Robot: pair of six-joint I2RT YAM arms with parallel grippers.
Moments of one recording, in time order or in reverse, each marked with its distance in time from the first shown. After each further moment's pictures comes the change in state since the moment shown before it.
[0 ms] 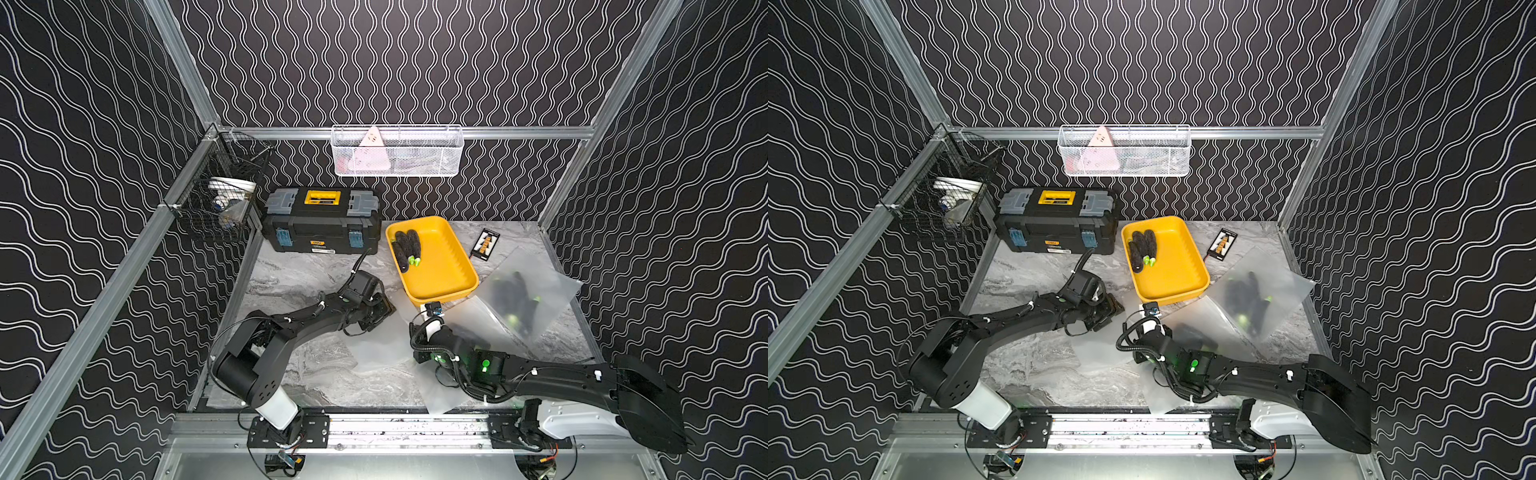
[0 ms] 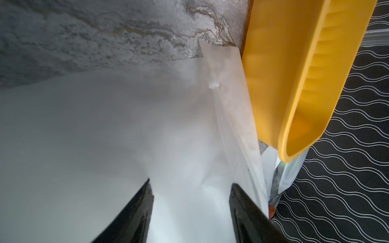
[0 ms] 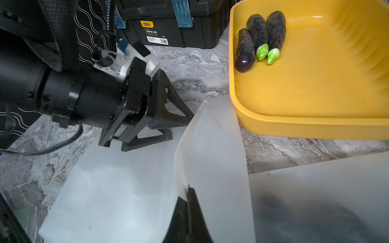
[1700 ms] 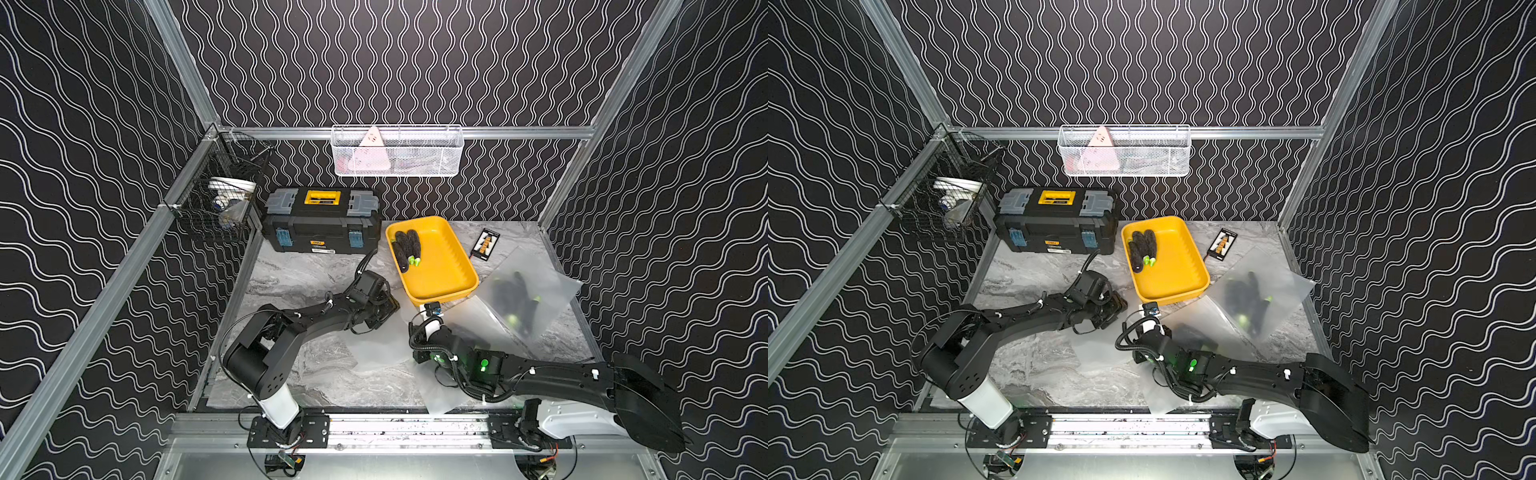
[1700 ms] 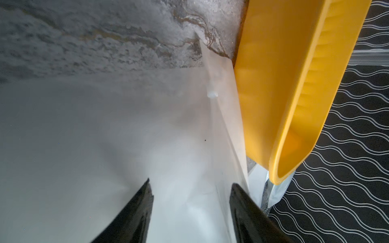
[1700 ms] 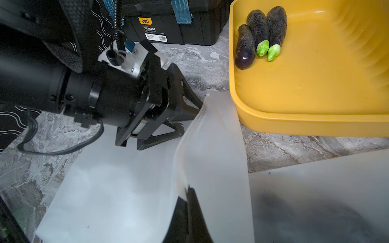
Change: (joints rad) left arm -0.034 0.079 0.021 0.120 -0.037 -0.109; right arm -0.002 0.017 0.002 0.006 -0.008 0.010
